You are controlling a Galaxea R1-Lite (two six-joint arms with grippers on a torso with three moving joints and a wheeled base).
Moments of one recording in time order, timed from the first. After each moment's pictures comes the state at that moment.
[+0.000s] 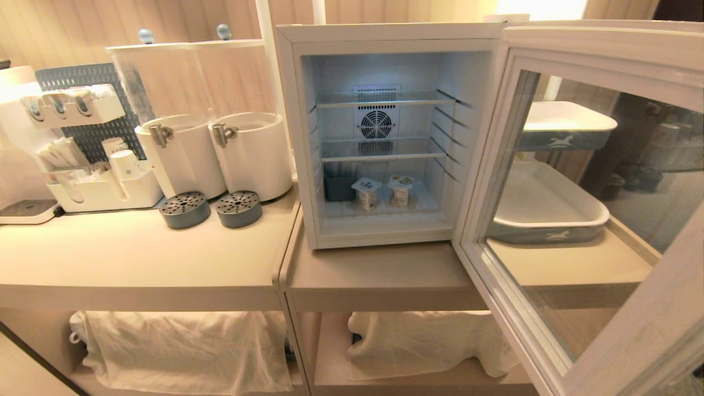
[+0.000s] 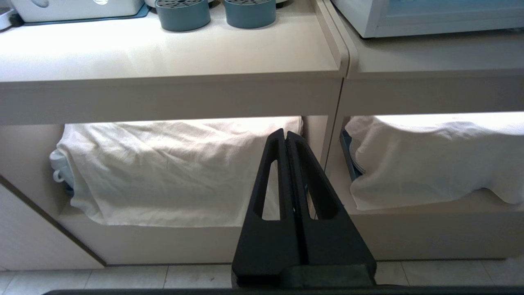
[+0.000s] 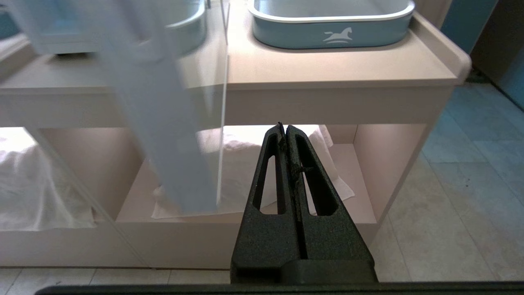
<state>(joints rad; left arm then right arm) 0.00 0.00 -0.03 0.07 -0.01 0.02 0.01 0.00 -0.03 0.07 0.01 -0.02</state>
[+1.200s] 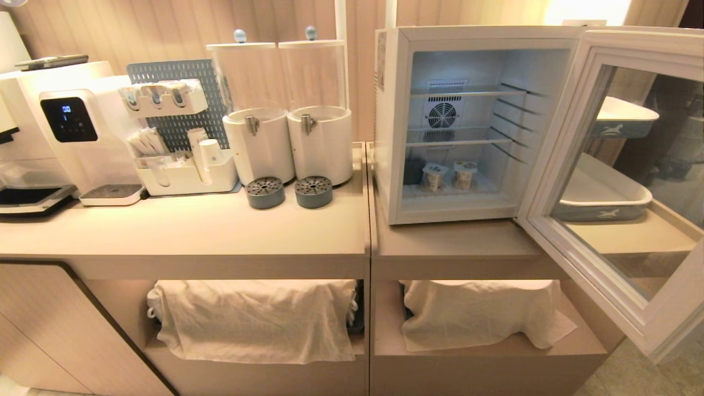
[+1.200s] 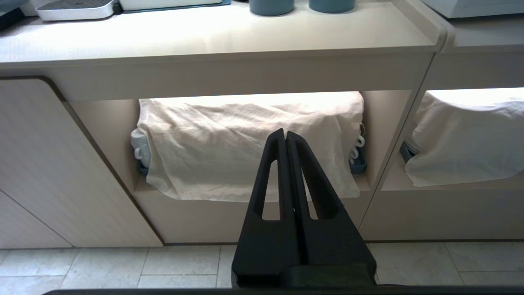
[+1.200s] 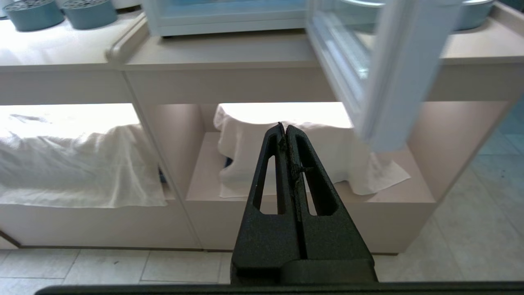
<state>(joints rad) 0.00 0.00 -0.03 0.08 -0.01 0.03 0.01 0.00 -0.03 0.07 0.01 -0.02</state>
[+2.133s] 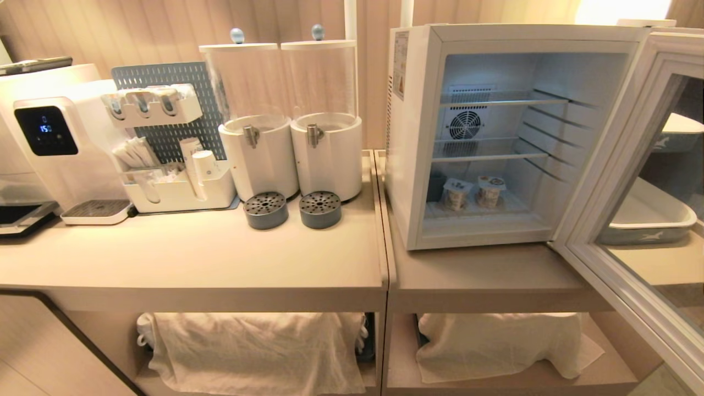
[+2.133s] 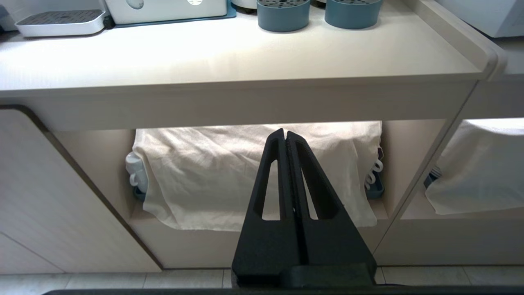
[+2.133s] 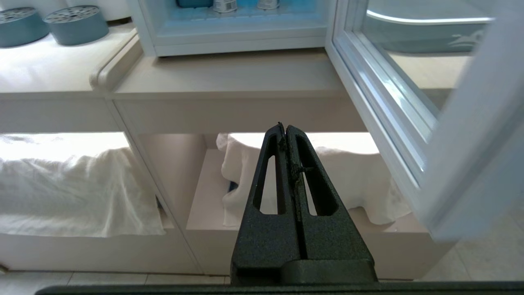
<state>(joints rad) 0.00 0.00 -0.03 0.07 -0.01 0.03 0.01 0.00 -0.03 0.07 0.01 -0.02</state>
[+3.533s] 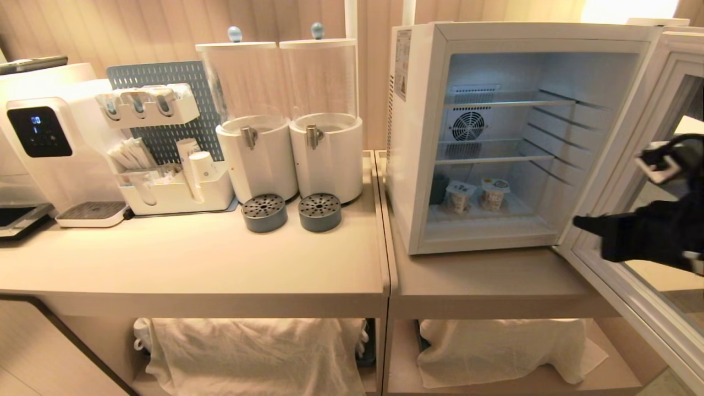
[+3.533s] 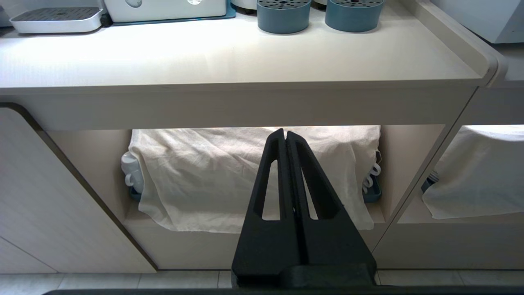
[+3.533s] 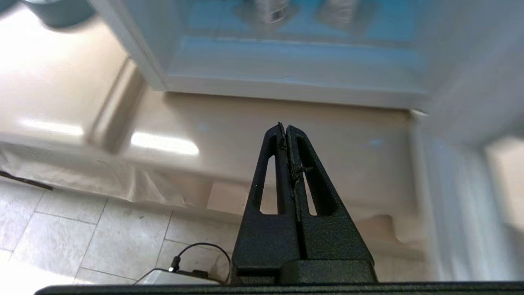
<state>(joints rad) 0.00 0.00 -0.03 0.07 -0.01 0.01 0.11 1.44 -0.74 -0.26 0.07 -0.04</state>
